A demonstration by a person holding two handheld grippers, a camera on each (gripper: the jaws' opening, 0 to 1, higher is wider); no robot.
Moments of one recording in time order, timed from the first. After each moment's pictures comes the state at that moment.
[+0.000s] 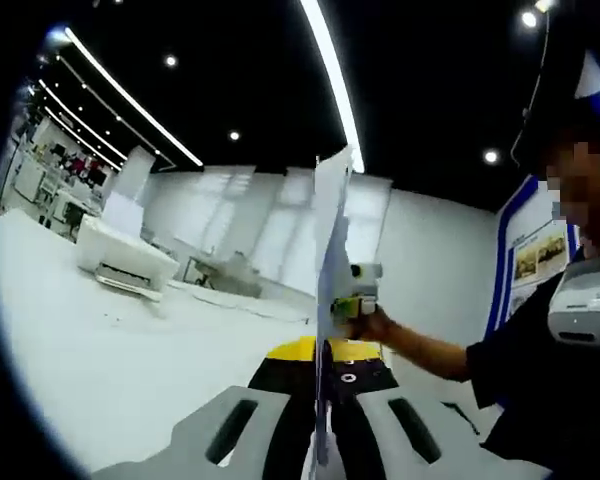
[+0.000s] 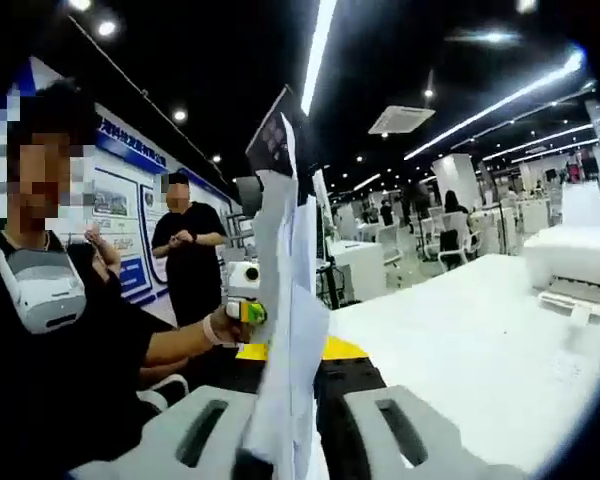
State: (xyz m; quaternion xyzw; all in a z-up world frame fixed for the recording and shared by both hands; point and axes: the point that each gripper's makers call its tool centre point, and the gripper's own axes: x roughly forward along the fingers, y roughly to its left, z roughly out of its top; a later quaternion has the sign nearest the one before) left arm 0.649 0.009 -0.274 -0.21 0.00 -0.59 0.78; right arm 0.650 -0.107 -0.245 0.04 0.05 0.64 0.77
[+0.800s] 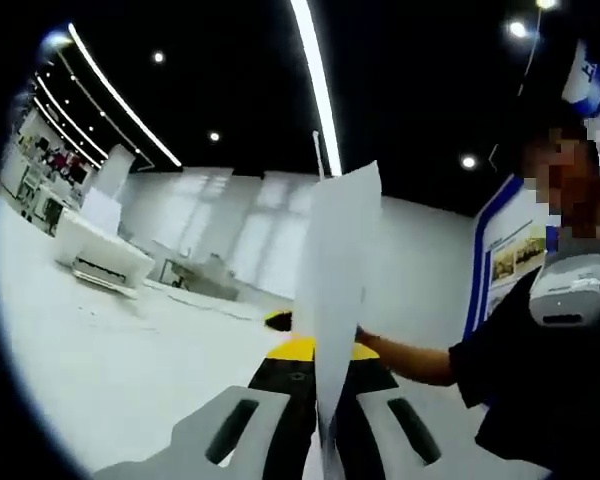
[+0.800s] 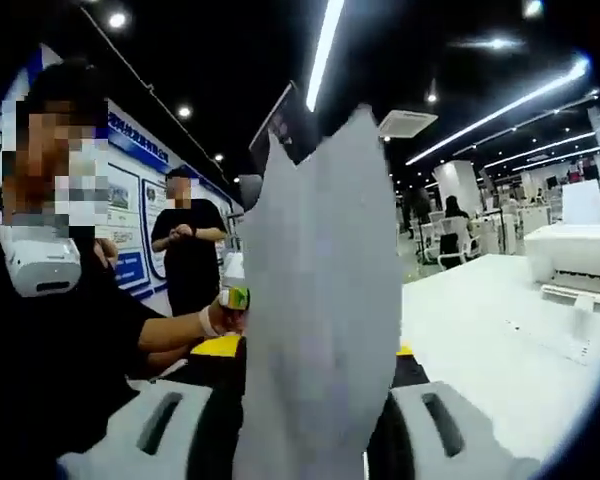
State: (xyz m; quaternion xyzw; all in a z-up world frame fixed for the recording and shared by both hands) left arm 0.621 -0.006 -0.287 -0.22 -0.03 -0.63 0.74; right arm 0.648 -0.106 -0.295 0.06 0.06 0.64 0.77
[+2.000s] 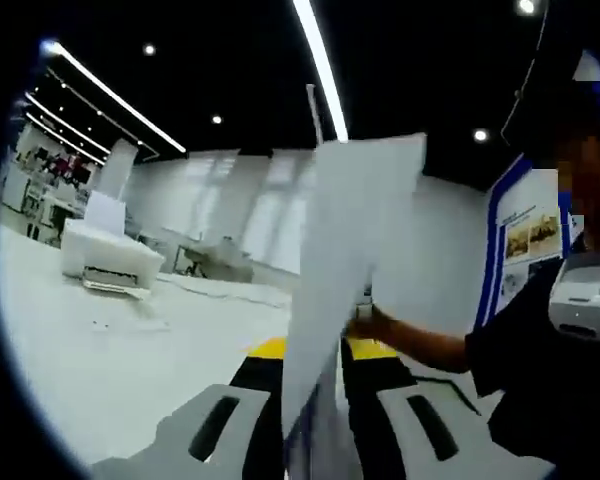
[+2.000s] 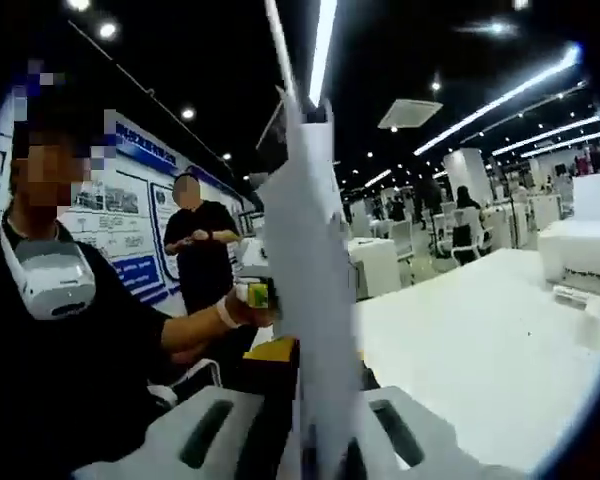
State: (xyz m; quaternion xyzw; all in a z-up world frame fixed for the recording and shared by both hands) left arm 0.643 -0.022 -0.278 -0.16 0.04 -0.62 0.77; right arm 0.638 -0.105 -0.280 0.04 0.05 0.66 0.75
